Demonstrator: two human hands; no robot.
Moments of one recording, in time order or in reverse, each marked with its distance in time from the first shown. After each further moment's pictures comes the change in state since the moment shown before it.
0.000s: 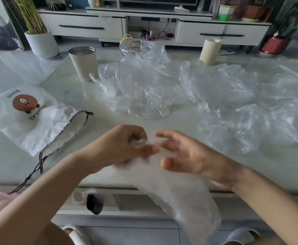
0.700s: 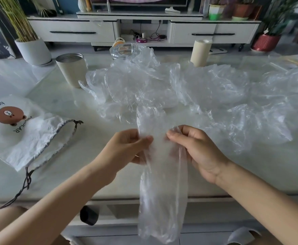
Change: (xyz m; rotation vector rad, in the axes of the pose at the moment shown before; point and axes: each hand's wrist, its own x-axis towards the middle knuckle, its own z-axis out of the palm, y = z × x) left_hand 0.026 -0.009 0.027 -0.361 0.134 -0.077; right_hand 0.015 0.009 -0.017 0.204 0.516 -0.036
